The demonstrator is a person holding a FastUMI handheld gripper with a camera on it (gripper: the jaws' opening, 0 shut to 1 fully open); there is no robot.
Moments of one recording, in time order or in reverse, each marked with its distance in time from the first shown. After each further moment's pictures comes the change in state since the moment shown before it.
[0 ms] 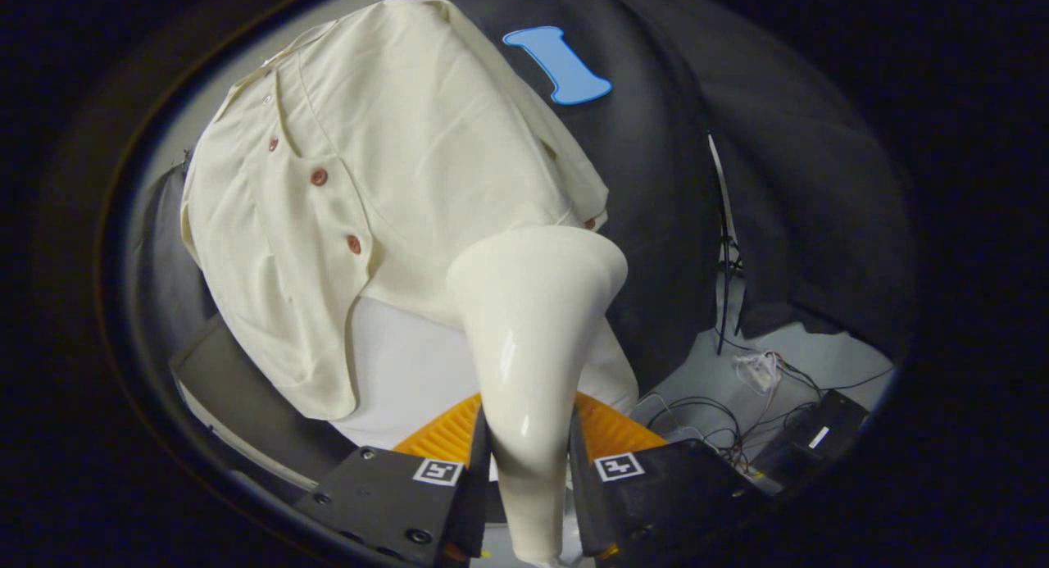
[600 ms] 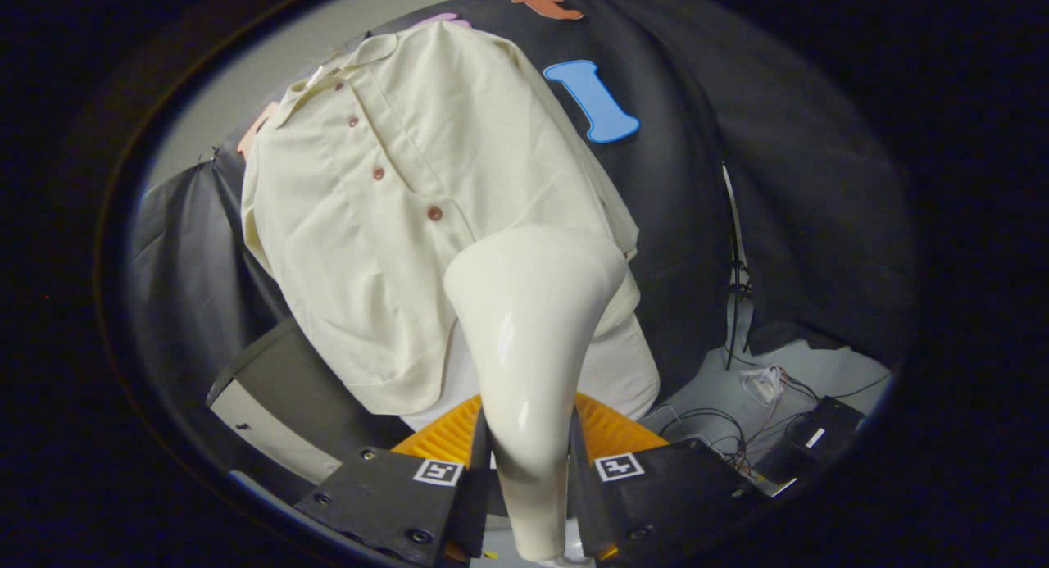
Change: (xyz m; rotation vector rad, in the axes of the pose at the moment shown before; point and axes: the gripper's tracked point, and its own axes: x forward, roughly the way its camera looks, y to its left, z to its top) arm -0.103 0.066 0.025 -0.035 -0.109 0.066
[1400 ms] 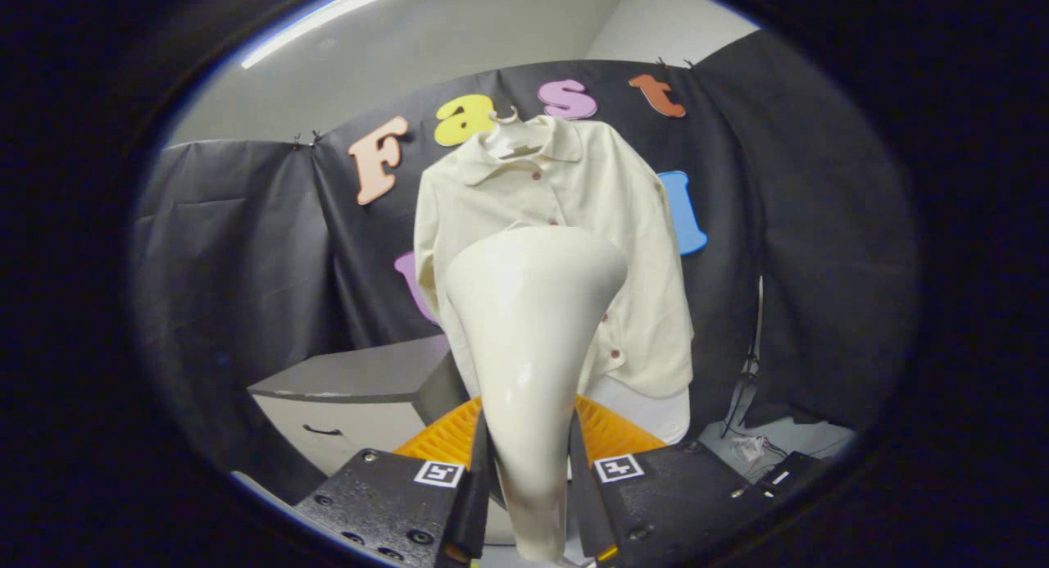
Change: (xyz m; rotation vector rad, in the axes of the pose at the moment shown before) arm -0.162 0.189 0.064 -0.227 -0.246 0.111
